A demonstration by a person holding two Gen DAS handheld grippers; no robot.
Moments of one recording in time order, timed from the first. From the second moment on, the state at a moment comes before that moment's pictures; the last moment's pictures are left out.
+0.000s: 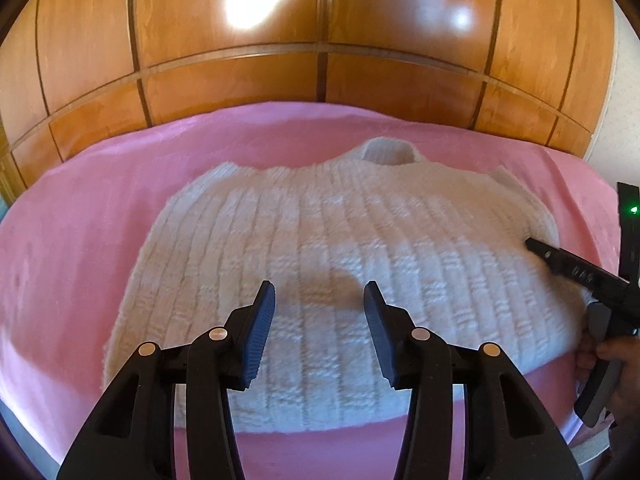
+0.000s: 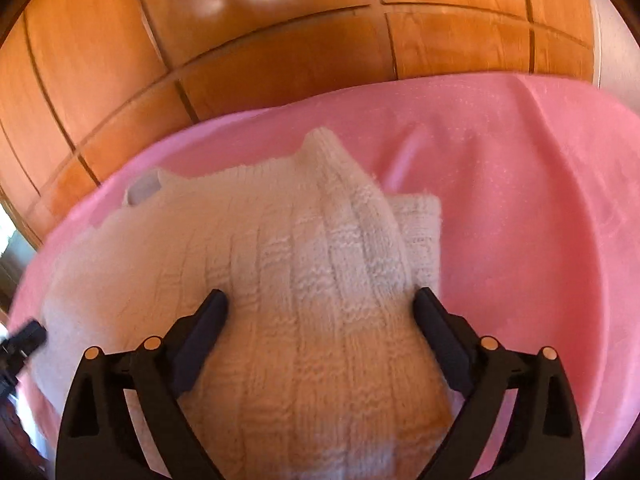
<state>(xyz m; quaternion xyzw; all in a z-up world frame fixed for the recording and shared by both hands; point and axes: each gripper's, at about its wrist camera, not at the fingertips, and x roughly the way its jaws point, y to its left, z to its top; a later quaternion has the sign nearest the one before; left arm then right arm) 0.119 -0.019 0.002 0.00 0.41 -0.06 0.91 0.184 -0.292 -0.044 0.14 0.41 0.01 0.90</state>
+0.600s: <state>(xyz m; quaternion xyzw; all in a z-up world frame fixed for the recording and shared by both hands) 0.118 0.159 -0.028 -0.16 0.46 0.07 0.87 0.175 -0.291 -0.047 0.14 0.39 0.02 0.91</state>
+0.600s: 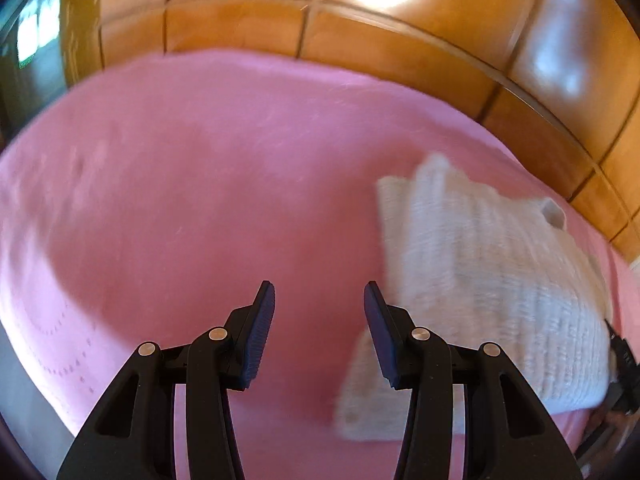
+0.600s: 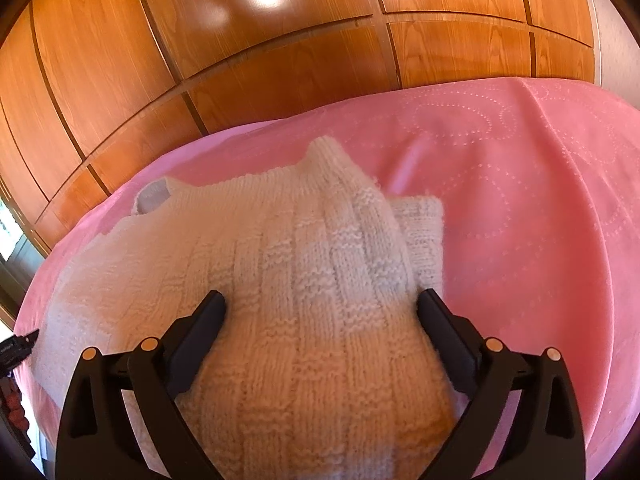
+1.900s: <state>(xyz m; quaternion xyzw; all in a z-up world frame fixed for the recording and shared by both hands) 0.078 0.007 0.031 -0.02 0.39 -0.05 0.92 0.131 -0.329 -0.048 0.22 0.40 0.05 0.89</state>
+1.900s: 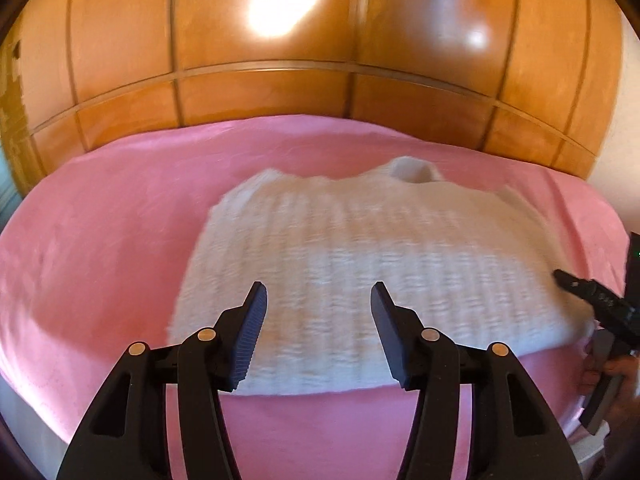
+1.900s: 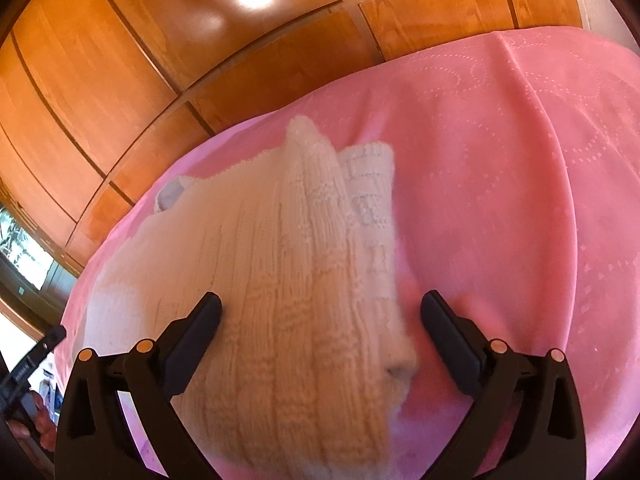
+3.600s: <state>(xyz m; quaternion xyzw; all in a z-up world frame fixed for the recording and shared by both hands) 0.111 -0.028 0.001 -0.07 0.42 -0.16 0.89 0.122 -0.322 -0.019 0.23 0.48 0.13 0.84</state>
